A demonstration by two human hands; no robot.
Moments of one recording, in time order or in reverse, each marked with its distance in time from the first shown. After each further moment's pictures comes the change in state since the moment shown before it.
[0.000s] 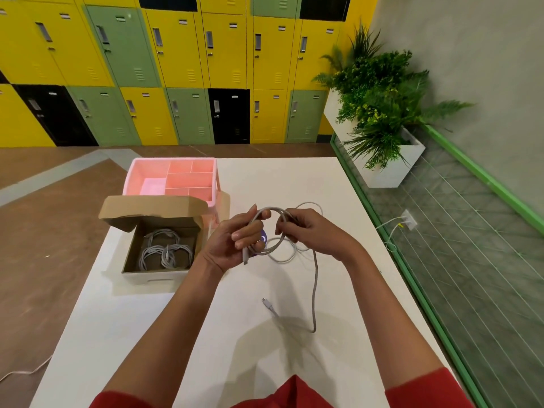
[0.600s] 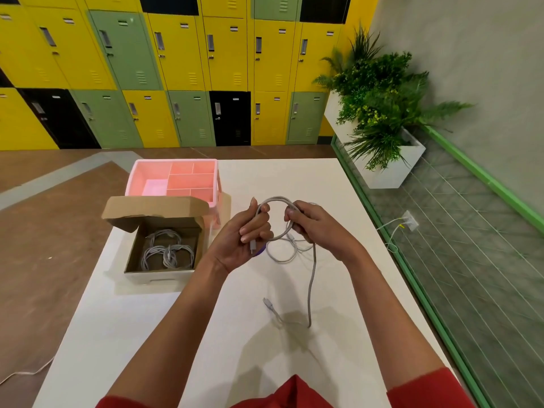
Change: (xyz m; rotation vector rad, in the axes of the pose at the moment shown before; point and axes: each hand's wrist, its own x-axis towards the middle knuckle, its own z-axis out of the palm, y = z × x) left_hand 0.007 -0.007 0.008 0.019 0.165 0.134; right_hand -0.002 0.002 -0.002 0.113 0.118 0.040
